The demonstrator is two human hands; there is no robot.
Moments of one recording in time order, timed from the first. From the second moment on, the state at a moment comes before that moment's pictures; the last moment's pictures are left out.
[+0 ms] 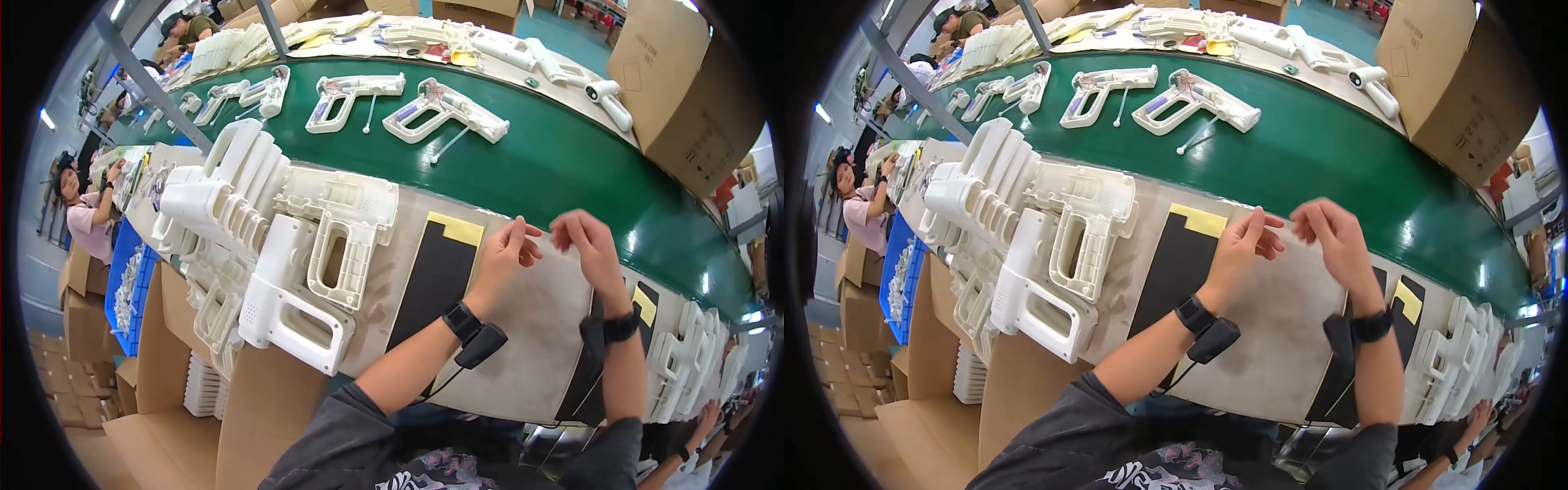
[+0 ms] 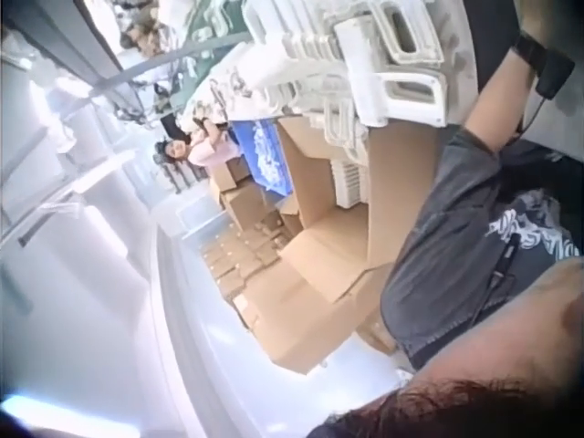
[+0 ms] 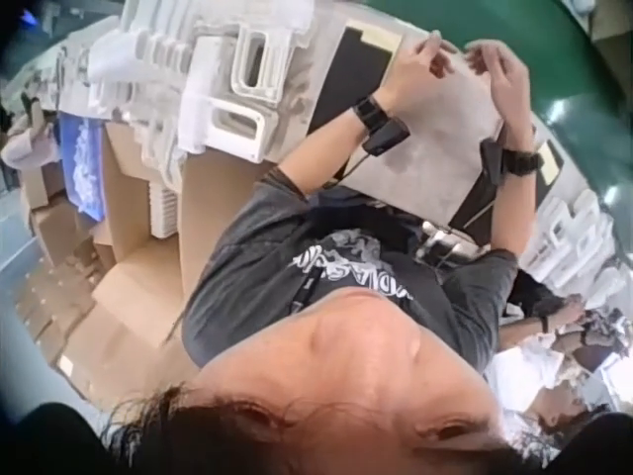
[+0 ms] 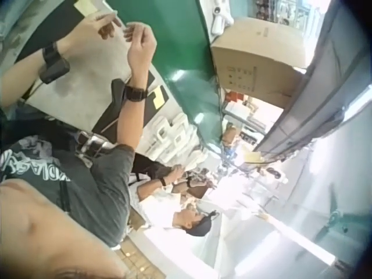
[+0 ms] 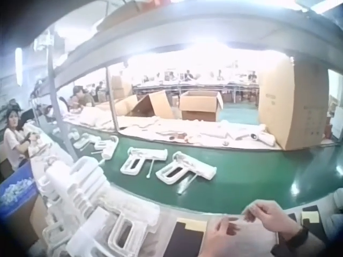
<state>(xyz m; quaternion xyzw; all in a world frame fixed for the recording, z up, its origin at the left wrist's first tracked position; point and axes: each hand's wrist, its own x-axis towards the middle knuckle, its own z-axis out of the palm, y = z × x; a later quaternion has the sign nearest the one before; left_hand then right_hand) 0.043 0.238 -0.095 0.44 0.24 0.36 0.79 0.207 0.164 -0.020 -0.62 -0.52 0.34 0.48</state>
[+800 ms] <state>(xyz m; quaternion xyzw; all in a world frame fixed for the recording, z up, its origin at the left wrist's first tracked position) 0.037 0.254 -0.088 0.44 0.32 0.43 0.72 0.225 0.483 -0.029 -0.76 -0.63 0.14 0.02</state>
